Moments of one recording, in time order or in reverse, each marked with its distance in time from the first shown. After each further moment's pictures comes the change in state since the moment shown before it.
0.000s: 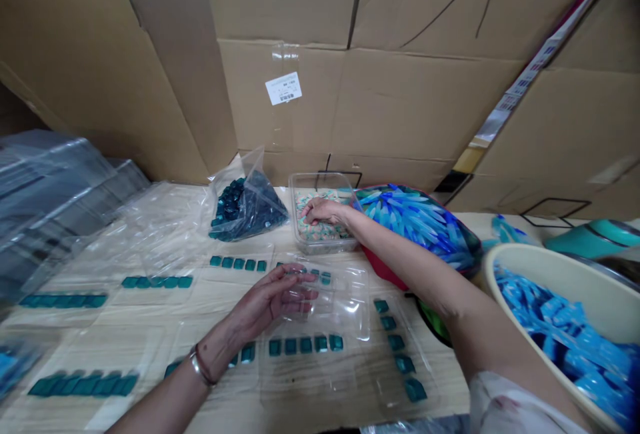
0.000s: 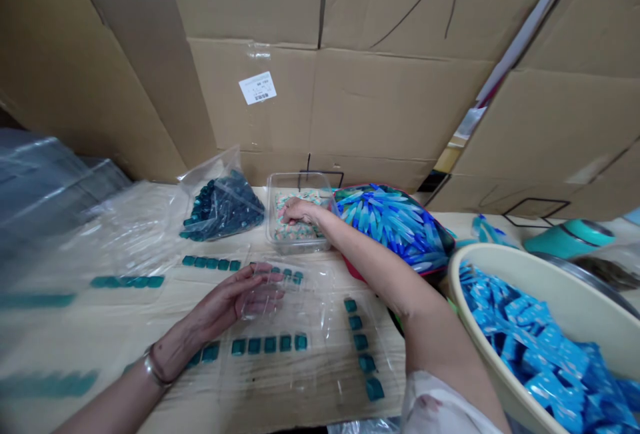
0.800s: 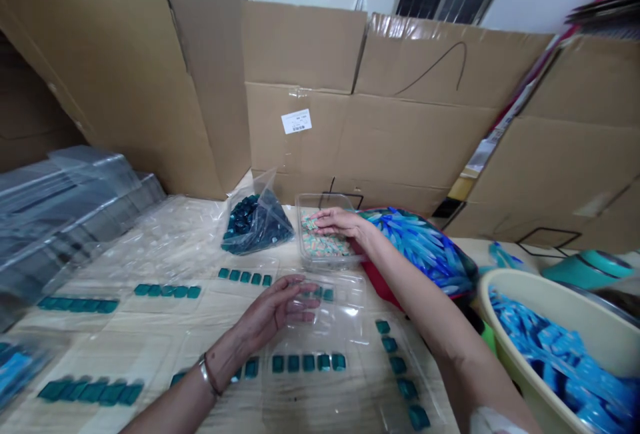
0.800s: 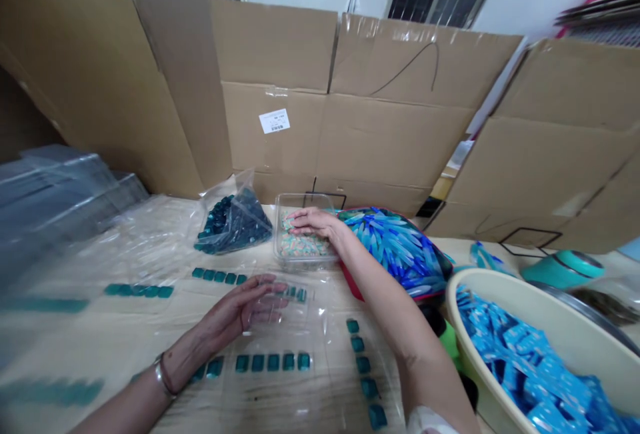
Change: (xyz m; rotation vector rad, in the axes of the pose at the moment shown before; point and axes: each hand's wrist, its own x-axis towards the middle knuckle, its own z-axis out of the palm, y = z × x) left_hand 0.001 -0.002 -0.005 -0.055 -0.004 0.086; right_hand -0.028 -0.006 -0.037 0.537 -0.195 -0.116
